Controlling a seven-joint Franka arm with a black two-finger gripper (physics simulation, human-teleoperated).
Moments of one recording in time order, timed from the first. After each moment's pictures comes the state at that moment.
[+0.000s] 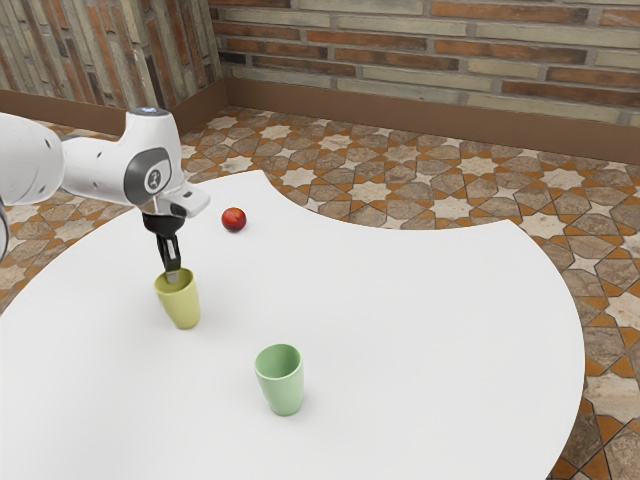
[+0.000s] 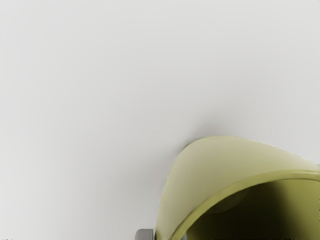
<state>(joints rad) 0.15 0.41 0.08 -1.76 0.08 2.07 0.85</state>
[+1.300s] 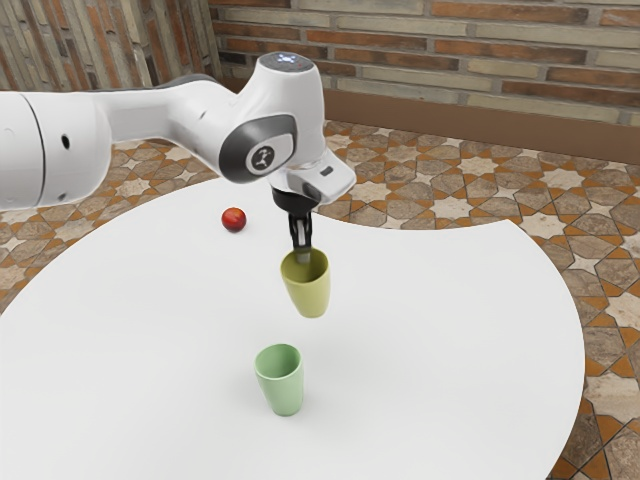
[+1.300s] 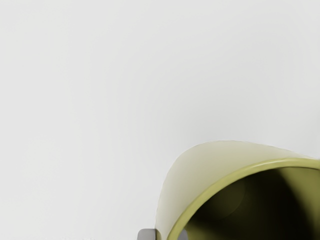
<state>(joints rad) -0.28 0.22 -0.01 -1.71 0.14 1.96 0.64</state>
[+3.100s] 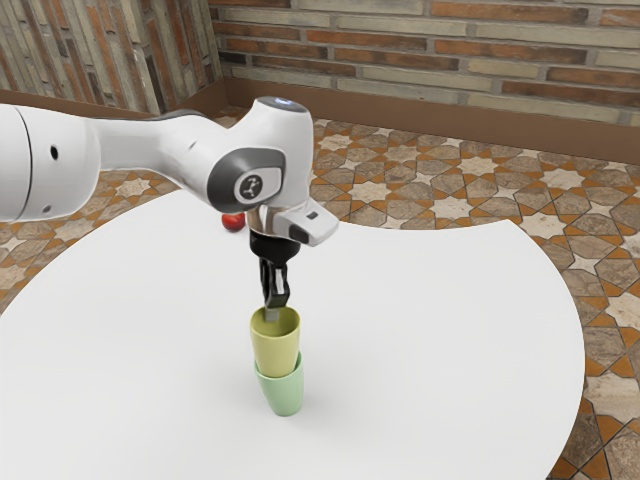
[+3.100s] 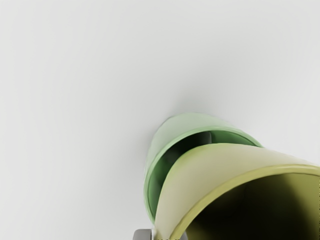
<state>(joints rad) -0.21 0.17 -0.07 -1.88 0.06 1.83 0.51</state>
